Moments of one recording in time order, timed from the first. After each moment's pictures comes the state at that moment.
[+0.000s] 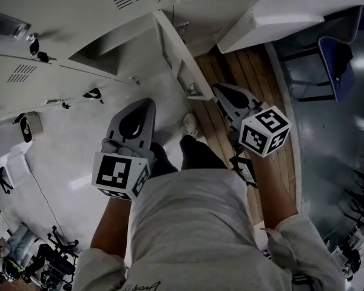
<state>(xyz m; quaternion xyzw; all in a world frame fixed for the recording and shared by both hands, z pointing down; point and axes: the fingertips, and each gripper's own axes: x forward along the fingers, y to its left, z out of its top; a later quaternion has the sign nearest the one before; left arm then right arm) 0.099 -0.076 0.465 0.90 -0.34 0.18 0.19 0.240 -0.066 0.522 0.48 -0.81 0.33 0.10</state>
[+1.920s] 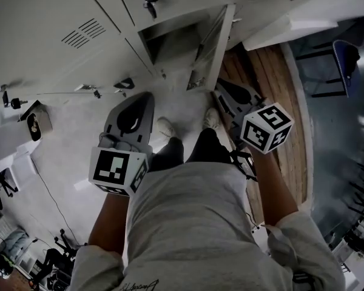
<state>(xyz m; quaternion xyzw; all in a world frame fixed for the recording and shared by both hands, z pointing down) -0.094 -0.112 0.463 0.91 -0.34 0.17 0.18 0.053 -0.098 0.519 0.49 -0.81 0.31 0.11</state>
